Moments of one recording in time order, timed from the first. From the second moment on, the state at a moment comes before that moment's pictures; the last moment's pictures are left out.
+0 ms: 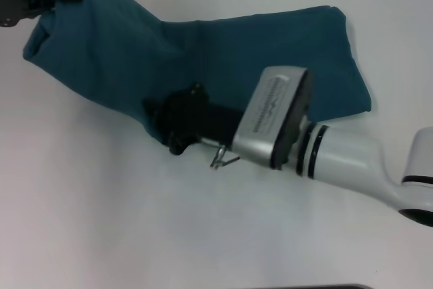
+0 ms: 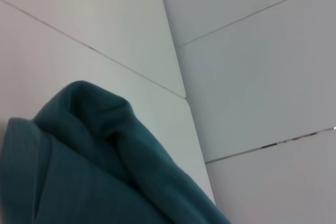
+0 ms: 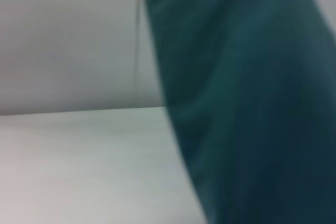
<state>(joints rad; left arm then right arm) -0.65 -1.90 -2.59 -0.87 -1.07 1.87 -2.67 0.78 2.12 -0.11 0.44 -2.06 -0.88 0.13</state>
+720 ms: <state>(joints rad) -0.66 -1.91 -2.61 -0.86 -1.13 1.90 -2.66 0.78 2.11 0.02 0.48 -2.23 -0.78 0.14</state>
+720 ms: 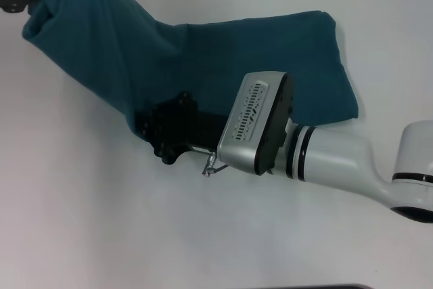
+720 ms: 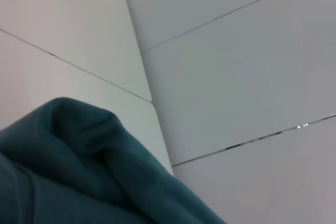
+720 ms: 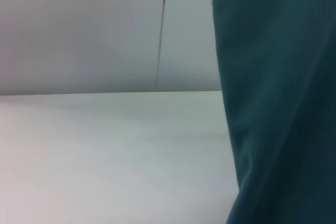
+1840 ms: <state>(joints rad) -0.63 -1.93 -2.62 -0.84 -1.22 1.92 -2.65 0.64 2.12 0.33 0.51 -2.28 -0.75 -0.20</state>
